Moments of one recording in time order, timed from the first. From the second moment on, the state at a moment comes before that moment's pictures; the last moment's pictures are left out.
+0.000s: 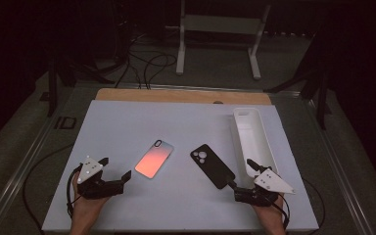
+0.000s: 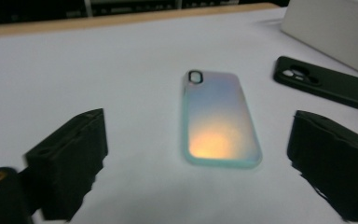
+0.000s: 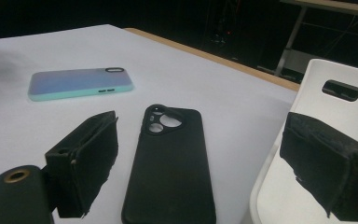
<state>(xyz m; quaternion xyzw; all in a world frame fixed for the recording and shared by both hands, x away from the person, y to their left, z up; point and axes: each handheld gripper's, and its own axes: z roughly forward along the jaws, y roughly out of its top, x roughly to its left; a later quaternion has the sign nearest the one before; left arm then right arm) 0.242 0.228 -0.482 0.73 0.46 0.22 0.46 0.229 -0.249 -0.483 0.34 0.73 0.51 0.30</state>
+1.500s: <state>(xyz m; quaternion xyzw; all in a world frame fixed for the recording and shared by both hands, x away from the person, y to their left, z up) 0.318 0.167 -0.489 0.81 0.47 0.13 0.31 0.231 -0.248 -0.484 0.34 0.74 0.51 0.30</state>
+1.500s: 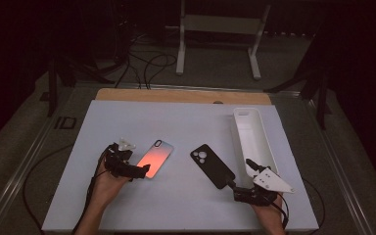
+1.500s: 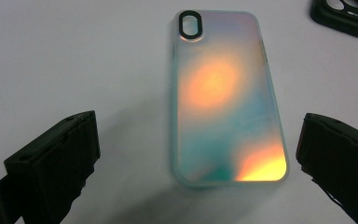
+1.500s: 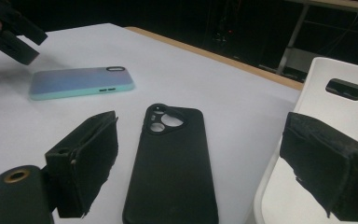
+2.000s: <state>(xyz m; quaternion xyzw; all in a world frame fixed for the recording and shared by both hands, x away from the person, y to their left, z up) 0.336 0.132 -0.505 0.84 0.46 0.12 0.27 0.231 -0.247 -0.484 0.34 0.74 0.50 0.30</state>
